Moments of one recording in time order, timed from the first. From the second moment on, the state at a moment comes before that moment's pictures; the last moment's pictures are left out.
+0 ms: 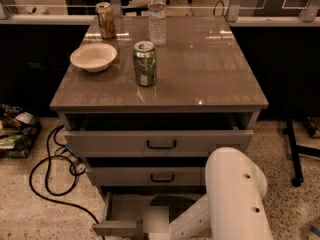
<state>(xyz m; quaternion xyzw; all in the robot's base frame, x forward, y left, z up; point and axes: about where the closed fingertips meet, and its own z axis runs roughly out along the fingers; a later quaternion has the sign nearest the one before) 0.401 0.009 0.141 -0.72 0.69 -0.03 0.06</state>
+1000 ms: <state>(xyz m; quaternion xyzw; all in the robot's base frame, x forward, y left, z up) 0.399 0.008 0.139 -0.72 0.69 -0.03 0.06</state>
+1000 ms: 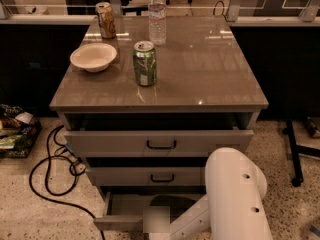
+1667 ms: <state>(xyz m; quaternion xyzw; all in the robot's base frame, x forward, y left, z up) 0.404 0.007 0.189 -0.72 0.69 -0.07 0.08</state>
